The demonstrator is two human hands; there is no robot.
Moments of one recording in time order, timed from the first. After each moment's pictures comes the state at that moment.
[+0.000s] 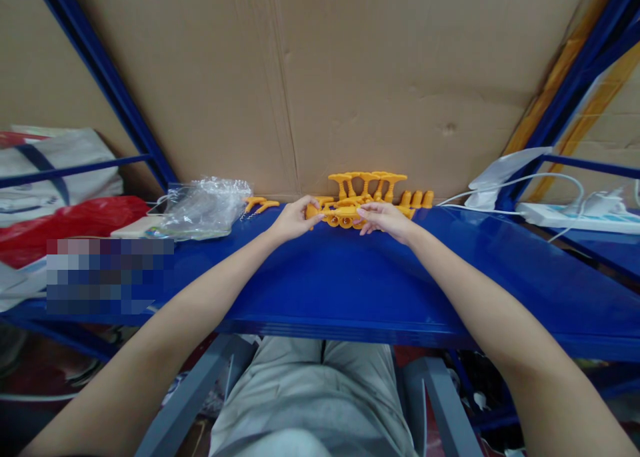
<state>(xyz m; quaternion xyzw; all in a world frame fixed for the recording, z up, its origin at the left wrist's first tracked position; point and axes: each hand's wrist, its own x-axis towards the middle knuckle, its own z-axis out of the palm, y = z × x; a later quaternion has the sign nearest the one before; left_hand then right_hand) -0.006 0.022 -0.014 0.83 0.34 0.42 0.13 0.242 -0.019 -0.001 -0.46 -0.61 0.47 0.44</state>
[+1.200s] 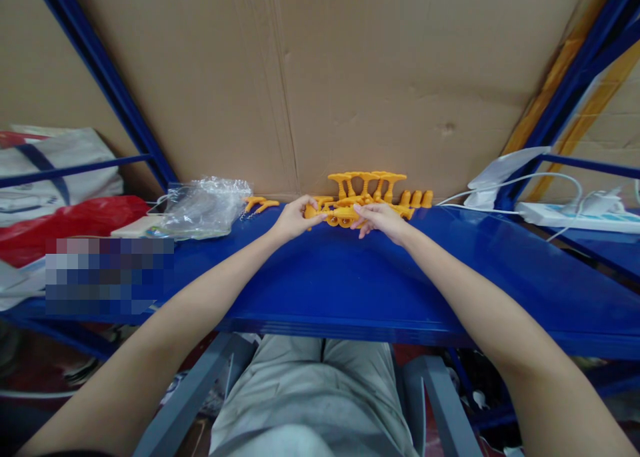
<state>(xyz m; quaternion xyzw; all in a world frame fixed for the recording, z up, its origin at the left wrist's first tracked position) -0.001 0.021 -0.017 0.79 0.35 0.47 0.19 0.233 -0.023 -0.002 -0.46 -0.62 0.45 0.44</state>
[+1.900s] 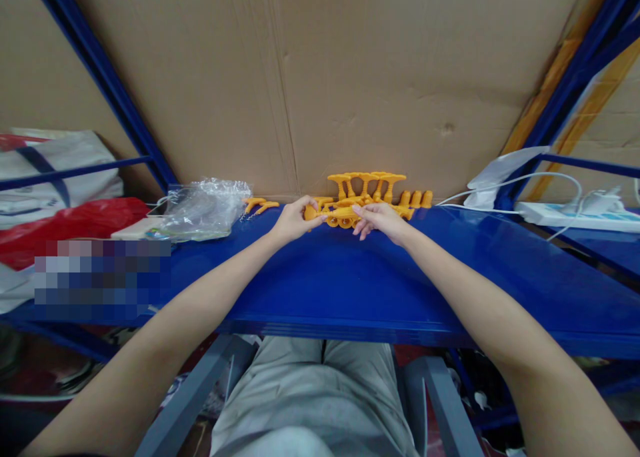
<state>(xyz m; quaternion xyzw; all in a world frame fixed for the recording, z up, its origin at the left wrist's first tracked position) -0.002 0.013 -0.012 0.81 0.35 0.45 0.14 0.231 -0.029 0.004 -0.46 -0.63 0.45 0.43</state>
